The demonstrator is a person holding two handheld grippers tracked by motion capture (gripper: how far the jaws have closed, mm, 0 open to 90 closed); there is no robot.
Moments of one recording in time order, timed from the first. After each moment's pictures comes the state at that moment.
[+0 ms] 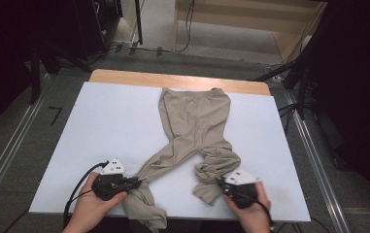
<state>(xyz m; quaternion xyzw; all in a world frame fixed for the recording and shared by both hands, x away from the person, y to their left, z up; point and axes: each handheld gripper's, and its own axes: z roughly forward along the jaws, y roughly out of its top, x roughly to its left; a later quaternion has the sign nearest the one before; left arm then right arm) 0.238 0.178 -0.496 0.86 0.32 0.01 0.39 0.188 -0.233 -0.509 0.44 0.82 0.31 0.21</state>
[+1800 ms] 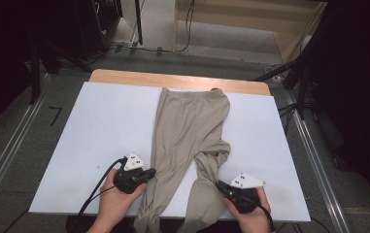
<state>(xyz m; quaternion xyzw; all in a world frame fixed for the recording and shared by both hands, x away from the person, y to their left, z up) 0.253 0.126 -0.506 0.84 0.37 0.07 0.39 0.172 -0.220 -0.512 0.44 0.81 0.36 0.17</state>
